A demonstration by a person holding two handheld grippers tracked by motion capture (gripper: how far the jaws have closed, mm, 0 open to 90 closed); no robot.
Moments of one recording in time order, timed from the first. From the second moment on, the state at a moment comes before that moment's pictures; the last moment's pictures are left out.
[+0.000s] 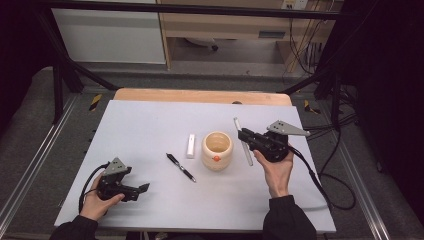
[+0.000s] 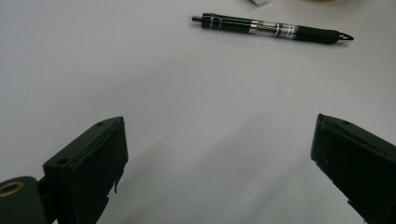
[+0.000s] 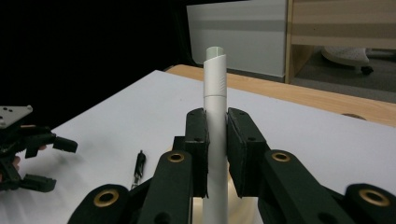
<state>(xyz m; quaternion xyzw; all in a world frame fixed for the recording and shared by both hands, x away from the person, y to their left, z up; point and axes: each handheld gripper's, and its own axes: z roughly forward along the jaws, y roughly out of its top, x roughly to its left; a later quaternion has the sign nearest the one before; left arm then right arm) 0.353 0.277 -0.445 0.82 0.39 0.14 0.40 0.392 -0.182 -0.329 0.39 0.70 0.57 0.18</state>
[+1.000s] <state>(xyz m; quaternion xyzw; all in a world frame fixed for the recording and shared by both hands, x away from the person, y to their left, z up) 0.353 0.277 -0.445 0.82 0.39 0.14 0.40 0.447 -0.136 -0.328 0.40 0.67 0.59 0.18</state>
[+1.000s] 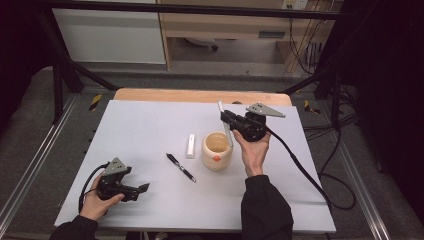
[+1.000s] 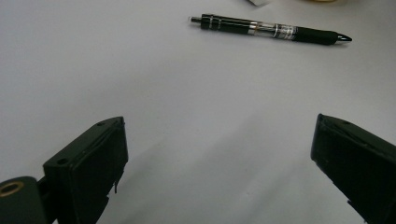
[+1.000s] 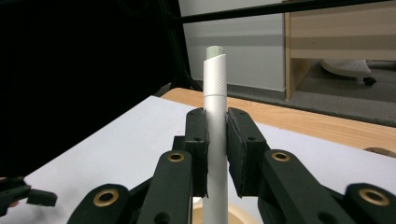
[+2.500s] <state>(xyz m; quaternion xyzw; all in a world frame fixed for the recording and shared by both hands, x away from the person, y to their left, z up) 0.353 0.278 -0.445 0.82 0.39 0.14 0.40 0.458 -0.118 -0.392 0.39 0.70 0.57 0.16</state>
